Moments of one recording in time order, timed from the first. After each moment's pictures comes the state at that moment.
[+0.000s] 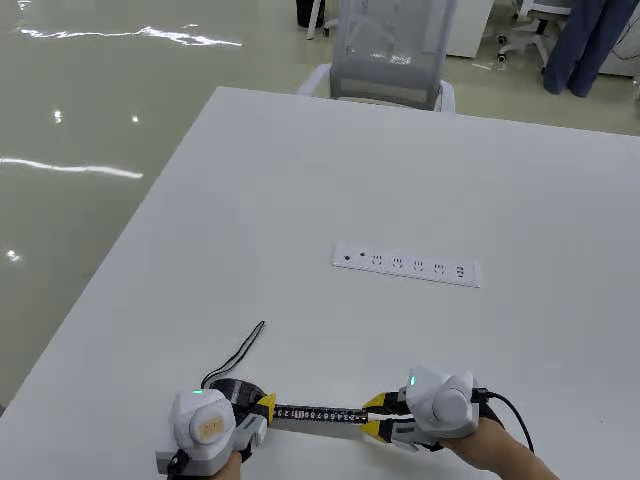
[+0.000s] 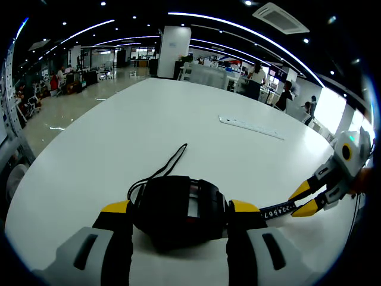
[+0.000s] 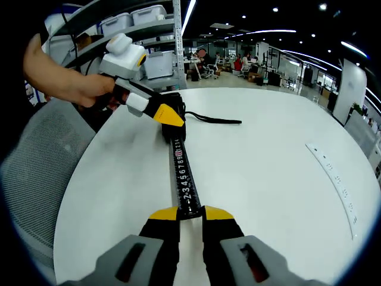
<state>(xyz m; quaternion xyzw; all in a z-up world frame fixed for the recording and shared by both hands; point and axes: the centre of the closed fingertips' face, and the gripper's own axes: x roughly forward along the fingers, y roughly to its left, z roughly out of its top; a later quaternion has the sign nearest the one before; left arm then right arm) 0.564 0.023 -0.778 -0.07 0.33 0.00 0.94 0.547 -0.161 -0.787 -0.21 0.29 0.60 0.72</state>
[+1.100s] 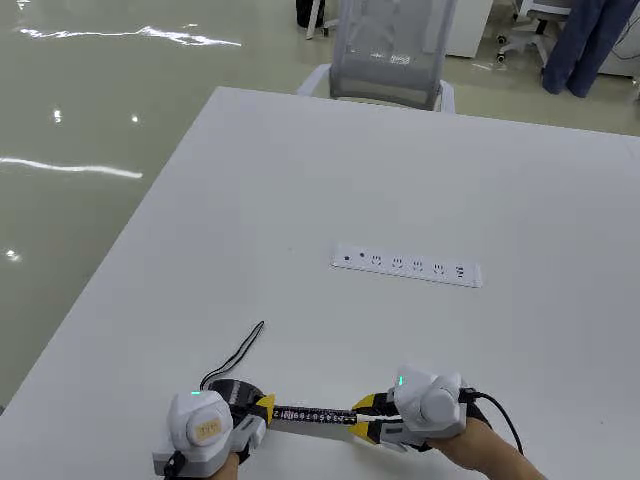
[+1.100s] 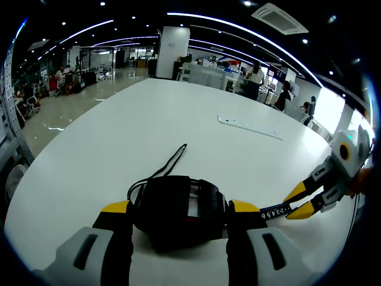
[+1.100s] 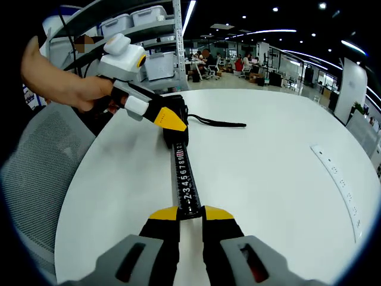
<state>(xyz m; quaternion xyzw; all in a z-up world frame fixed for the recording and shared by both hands) 0.564 0.024 -0.778 -0.07 0.32 0.00 0.94 0.546 -0.146 -0.790 -0.21 0.29 0.60 0.72</state>
